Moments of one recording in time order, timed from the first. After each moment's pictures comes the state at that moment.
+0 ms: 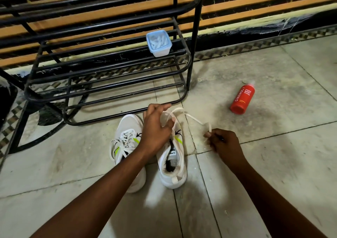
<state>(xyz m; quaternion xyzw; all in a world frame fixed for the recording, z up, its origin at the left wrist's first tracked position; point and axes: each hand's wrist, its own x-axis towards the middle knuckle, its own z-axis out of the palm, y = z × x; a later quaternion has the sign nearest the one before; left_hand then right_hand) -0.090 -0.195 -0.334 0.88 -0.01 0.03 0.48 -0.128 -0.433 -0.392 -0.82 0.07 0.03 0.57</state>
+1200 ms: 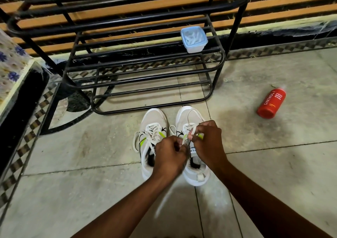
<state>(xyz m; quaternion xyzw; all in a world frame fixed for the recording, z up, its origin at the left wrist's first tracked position) -0.172 -0.168 -0.342 0.88 0.15 -0.02 0.45 -0.124 -0.297 -0.367 -0.88 0.04 0.00 0.47</state>
